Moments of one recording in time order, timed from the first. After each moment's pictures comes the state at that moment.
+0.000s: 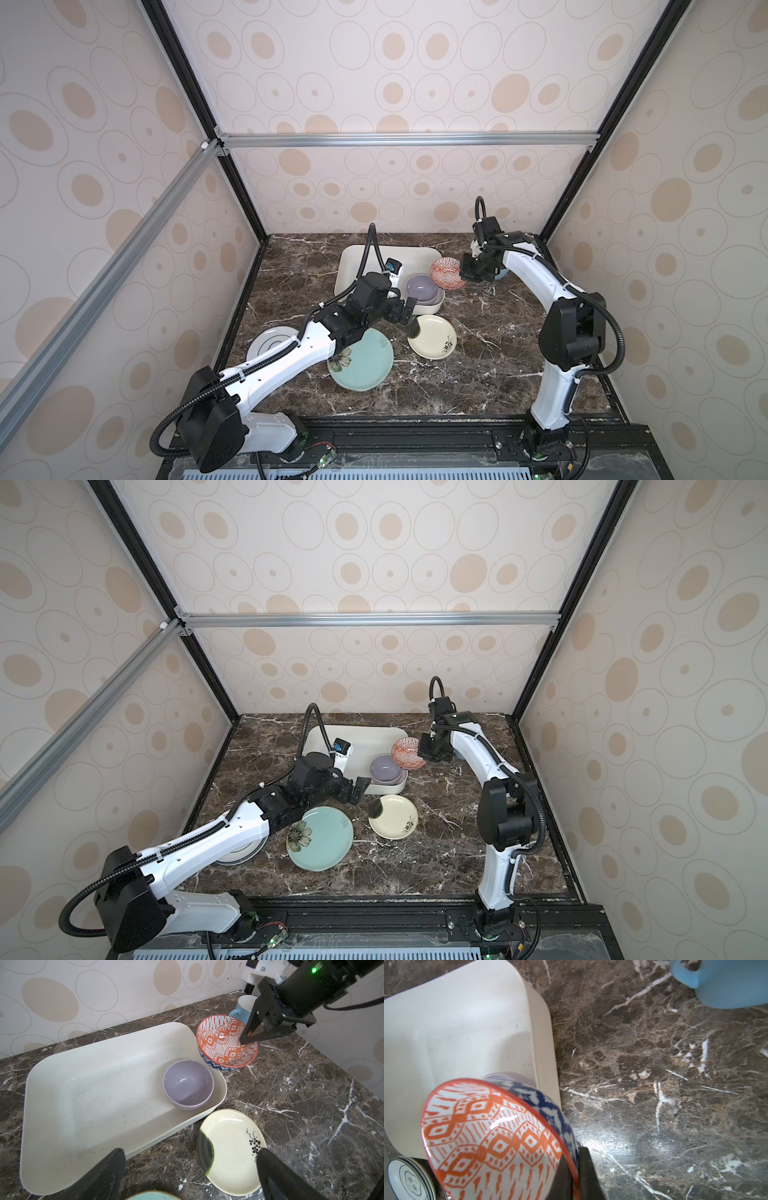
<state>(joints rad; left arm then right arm) -0.77 1.31 1.03 -0.26 -0.15 -0.20 0.25 1.92 1.76 -1.00 -0.15 0.47</state>
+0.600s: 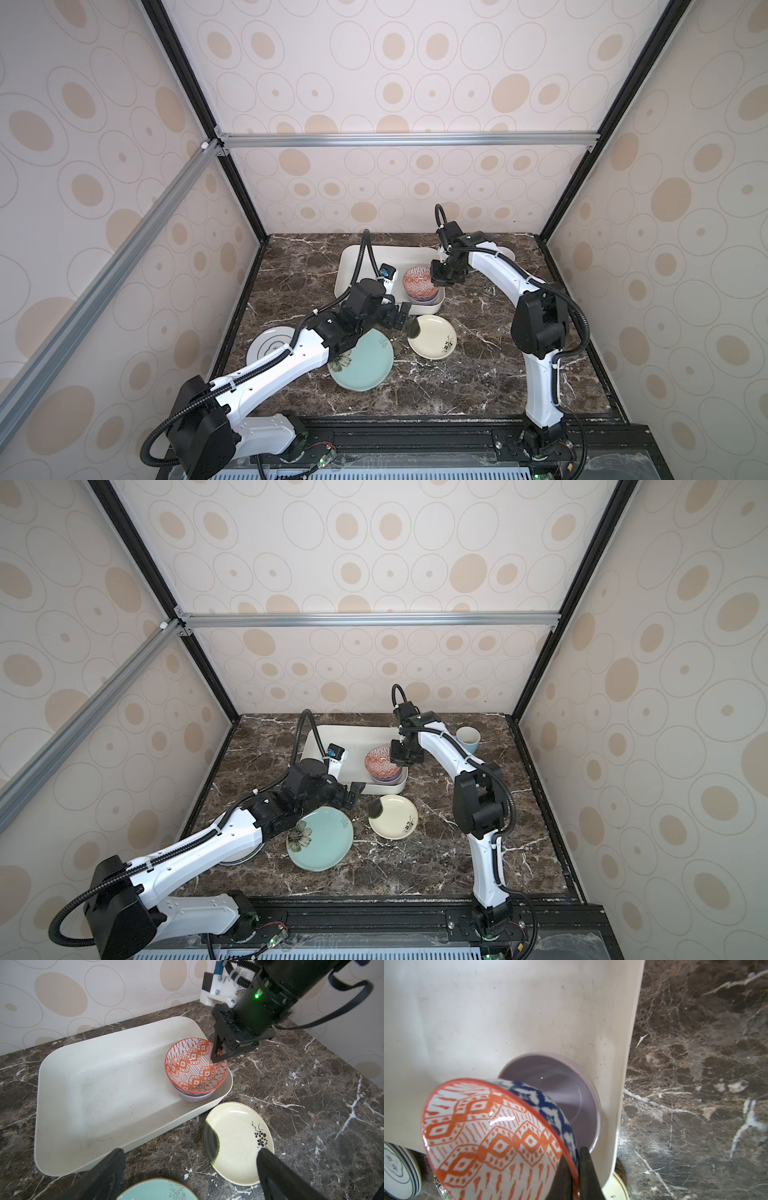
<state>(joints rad) -0.77 1.24 0.96 -0.26 -0.18 -0.20 0.41 2.12 1.93 -1.06 -0.14 0.46</state>
